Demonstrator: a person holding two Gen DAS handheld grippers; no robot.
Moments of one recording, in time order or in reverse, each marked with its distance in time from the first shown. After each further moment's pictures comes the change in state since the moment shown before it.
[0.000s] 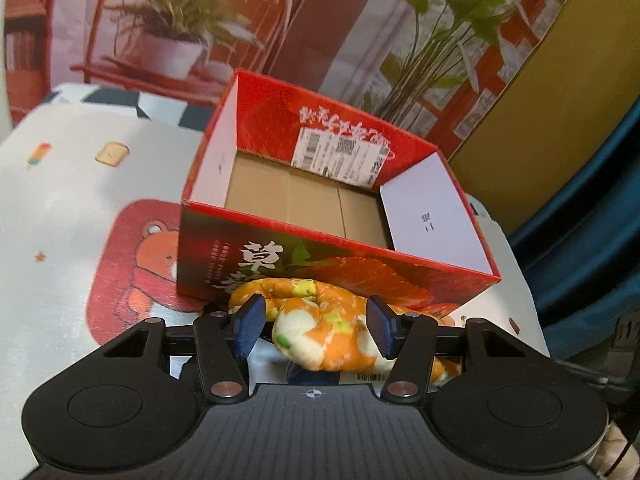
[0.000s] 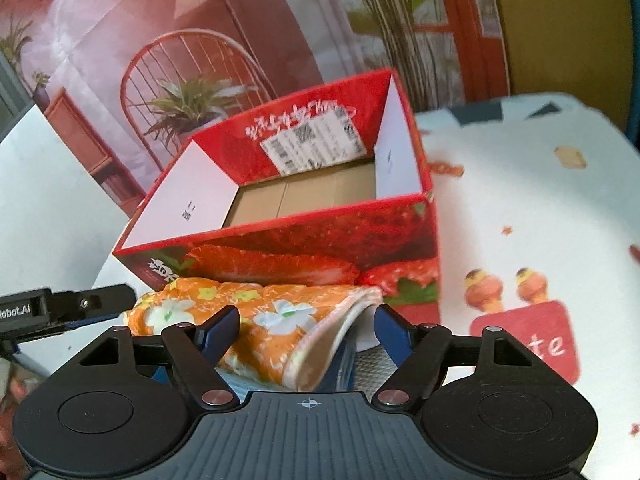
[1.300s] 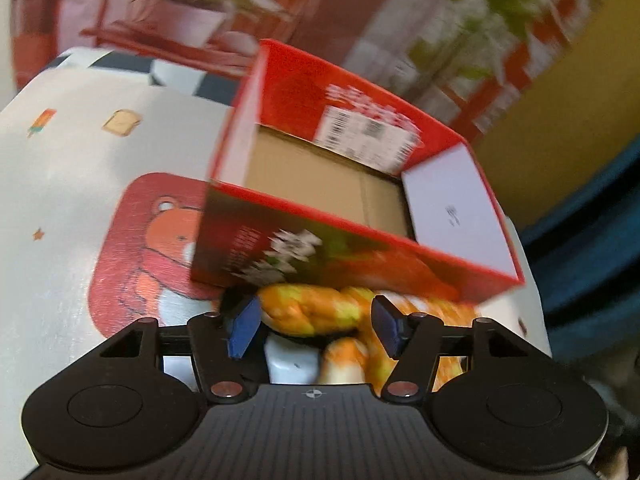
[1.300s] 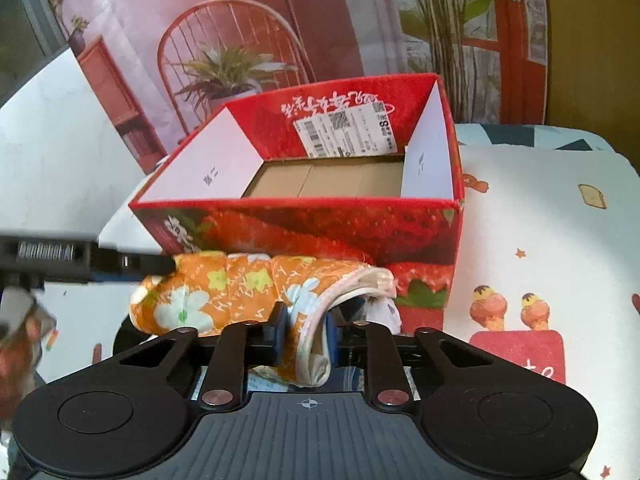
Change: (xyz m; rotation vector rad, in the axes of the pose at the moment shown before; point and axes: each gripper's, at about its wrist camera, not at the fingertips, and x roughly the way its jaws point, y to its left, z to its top) left arm 0.021 0.031 0.007 -0.097 0.052 0.002; right arm -0.008 0.016 -0.006 -0.208 0.025 0.003
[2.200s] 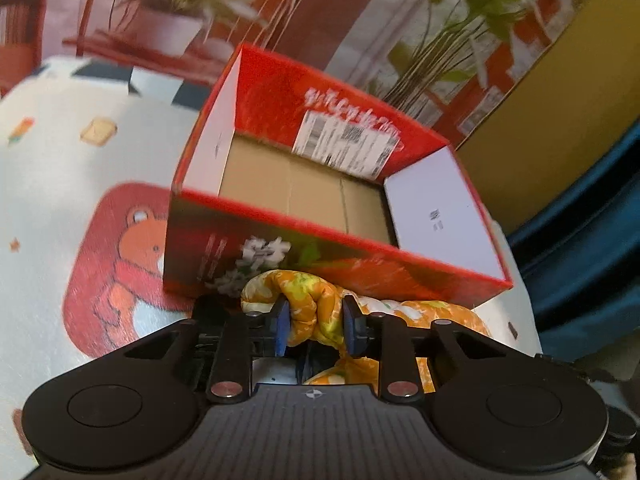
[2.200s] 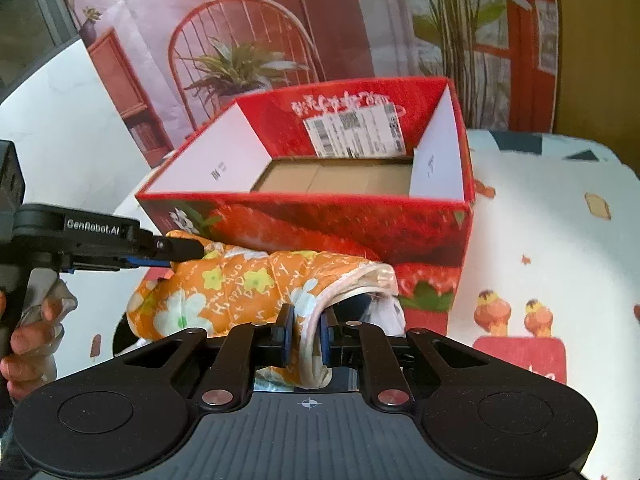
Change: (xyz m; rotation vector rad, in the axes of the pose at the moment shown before) left arm 0.003 -0.018 -0.006 0.066 -0.049 -0.044; right arm -0.005 0.007 0.003 -0.047 -0.030 0.016
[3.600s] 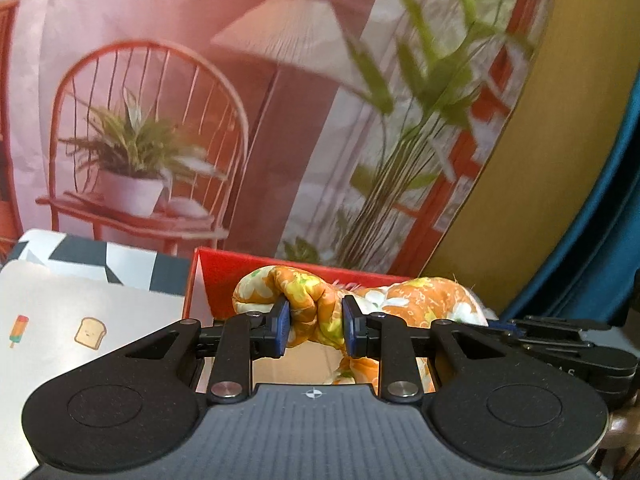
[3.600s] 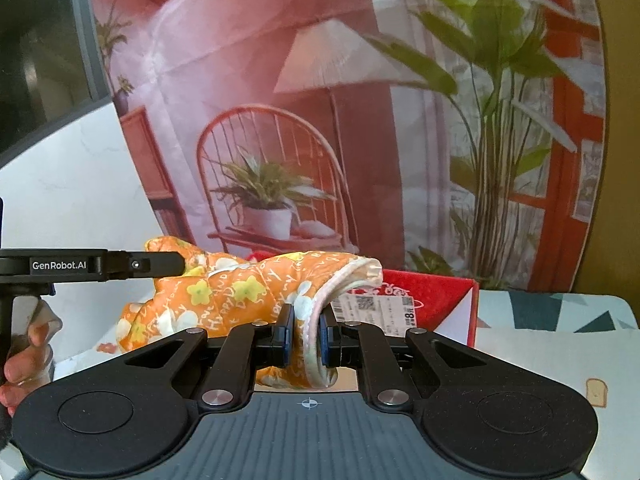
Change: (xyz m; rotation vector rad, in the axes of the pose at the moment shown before) left arm -0.016 -0.046 0.107 0.176 -0.243 0.022; right arm 0.008 -0.015 0.149 -0.109 -0.181 0.057
